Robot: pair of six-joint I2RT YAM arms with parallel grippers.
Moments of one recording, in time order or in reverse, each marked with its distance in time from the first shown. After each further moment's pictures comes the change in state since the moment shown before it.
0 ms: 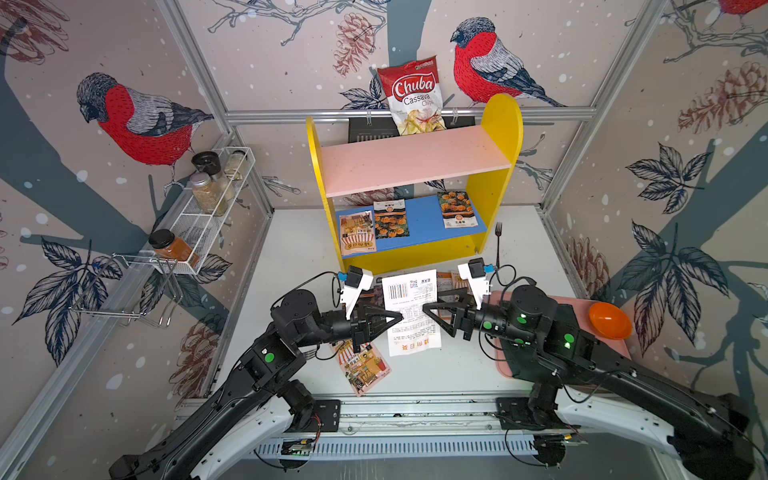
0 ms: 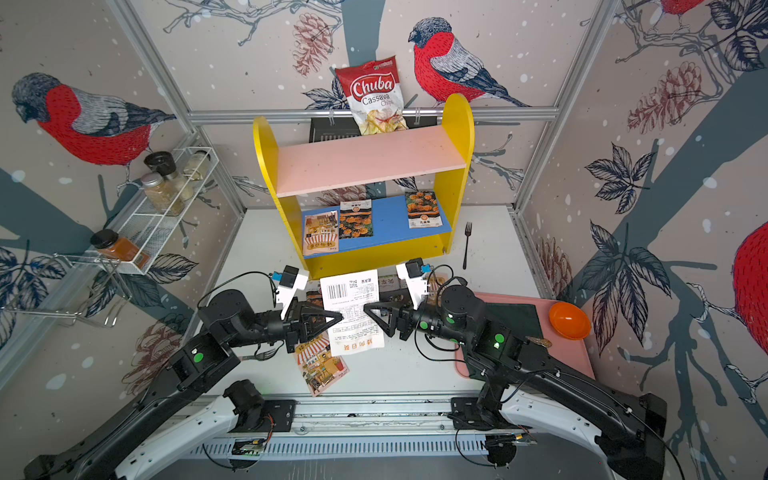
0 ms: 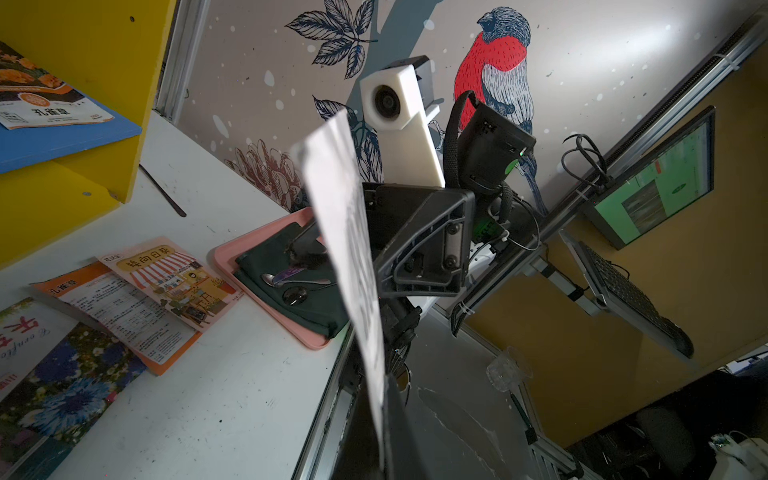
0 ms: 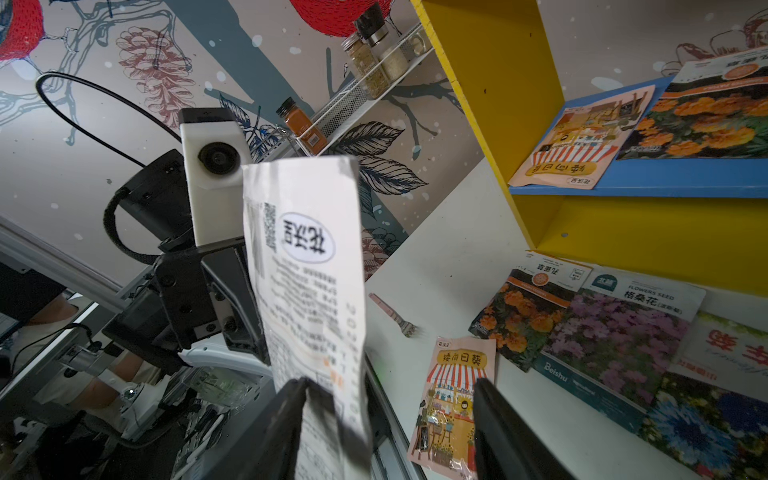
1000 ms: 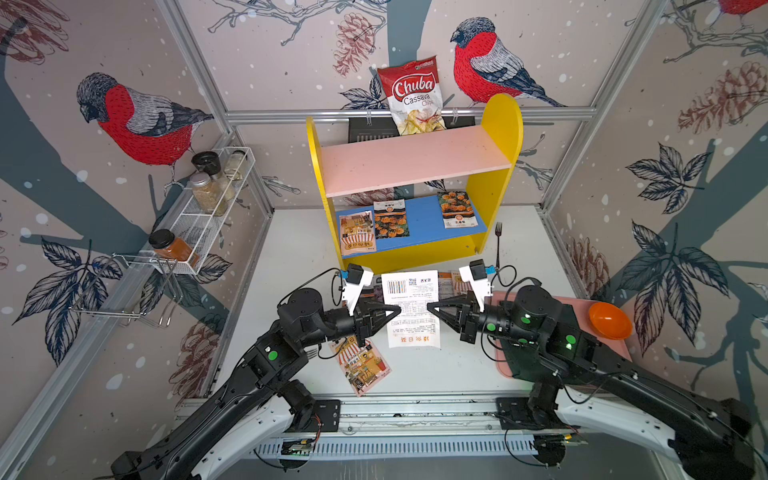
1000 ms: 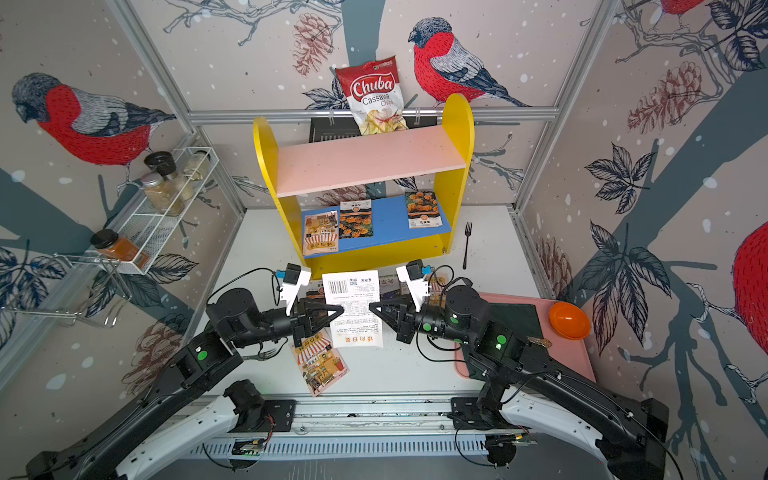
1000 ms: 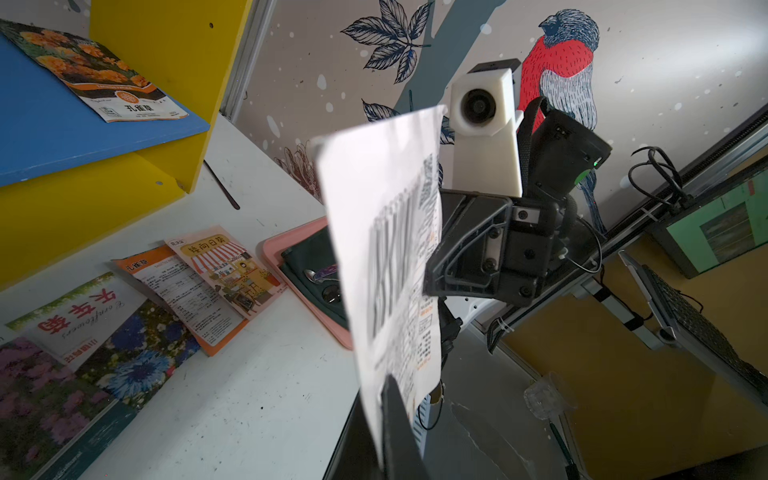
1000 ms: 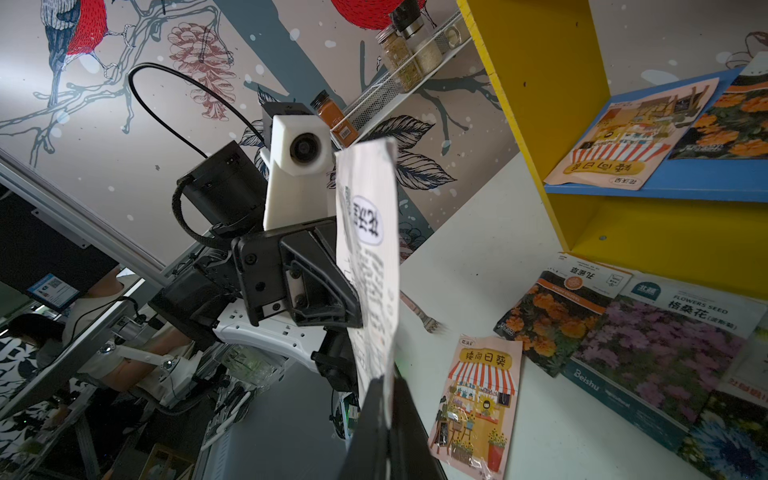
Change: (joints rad) left arm 0.000 0.018 0.000 -0.051 -0.152 0.021; right arm -0.026 -0.019 -0.018 0.032 -0.088 0.002
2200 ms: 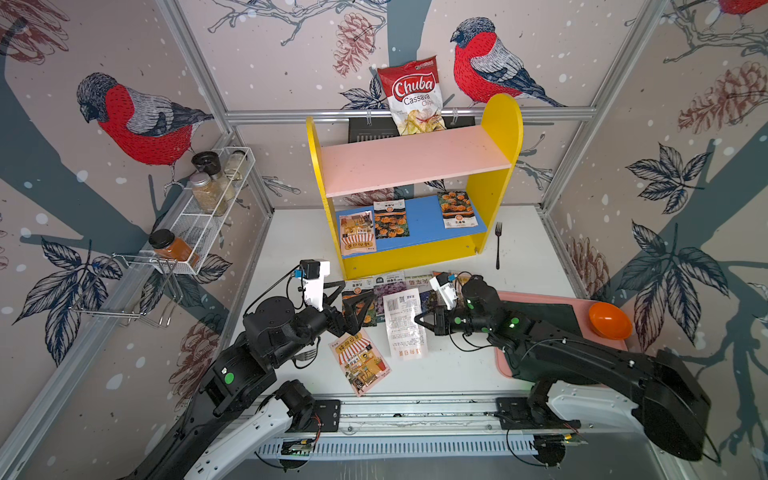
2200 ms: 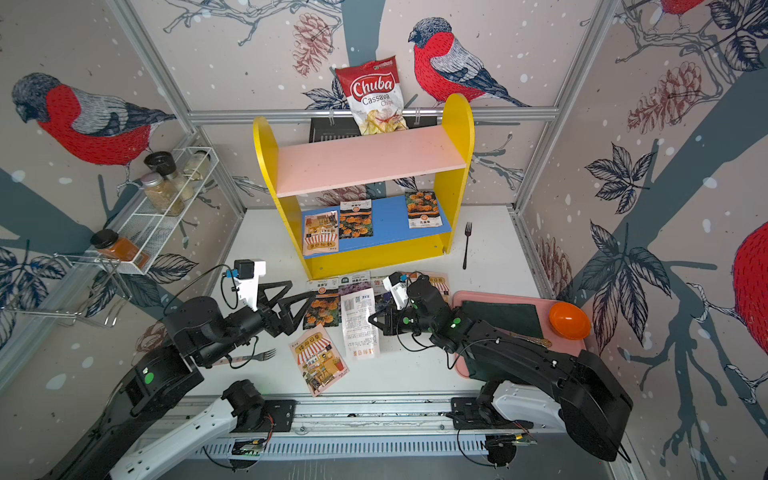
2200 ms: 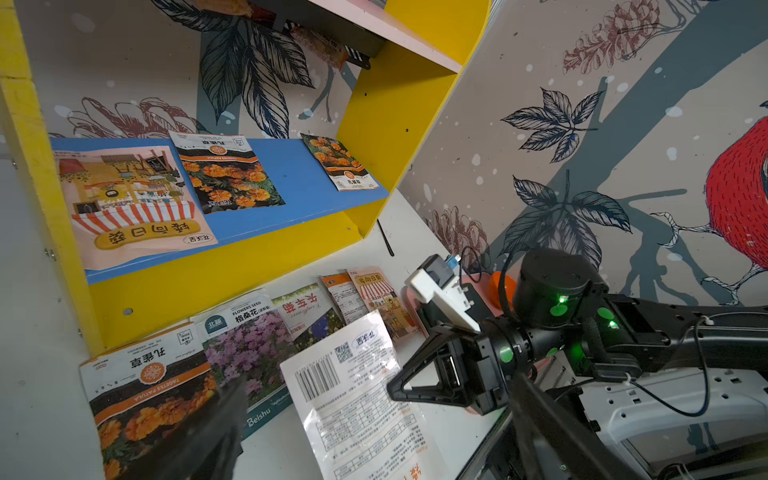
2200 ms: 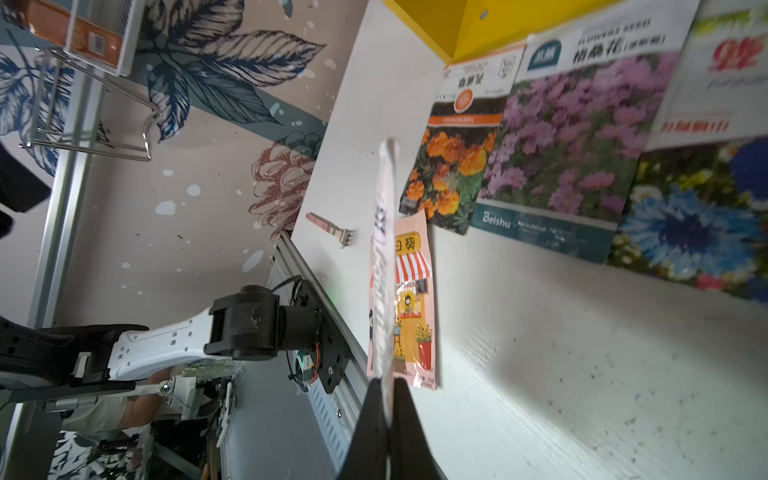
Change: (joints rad) left arm 0.000 -0.122 0.172 -0.371 -0.504 0.052; right arm -0.101 0.378 -0.156 0.076 -0.108 0.222
